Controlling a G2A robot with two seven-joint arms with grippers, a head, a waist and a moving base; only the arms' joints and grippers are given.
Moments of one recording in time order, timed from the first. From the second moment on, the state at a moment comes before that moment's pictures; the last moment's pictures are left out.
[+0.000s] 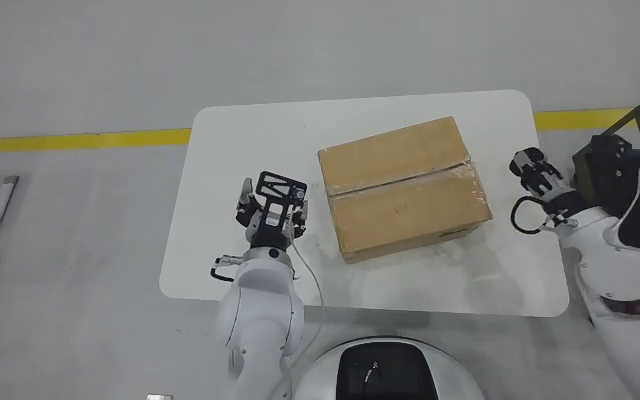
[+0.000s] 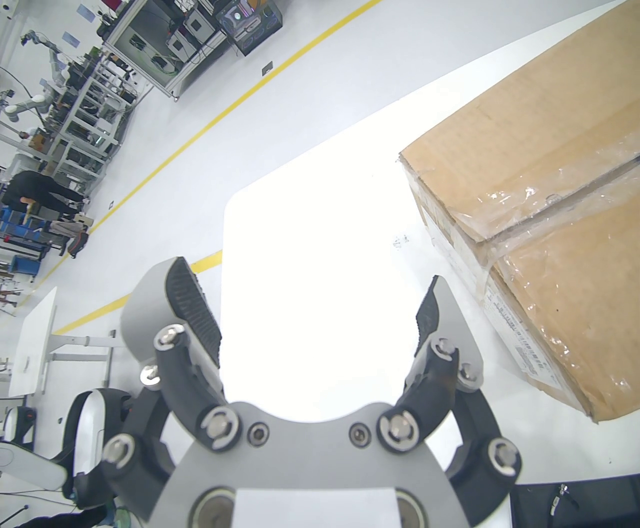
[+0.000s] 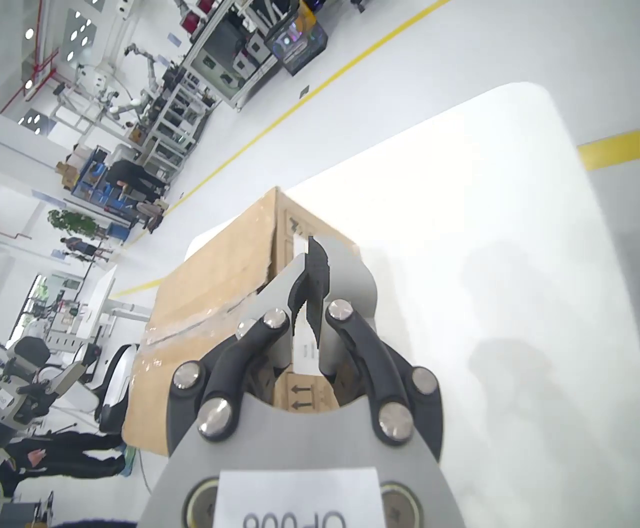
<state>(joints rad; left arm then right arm) 1.27 -1.65 -1.28 -2.13 2.18 -0.24 -0.83 -1.34 -1.11 1.68 -1.81 -0.39 0.03 0.31</state>
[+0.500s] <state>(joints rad) 1.29 -1.65 -1.29 -2.16 2.19 -0.24 -0.83 -1.23 -1.13 1.36 -1.95 -0.38 -0.10 0.38</state>
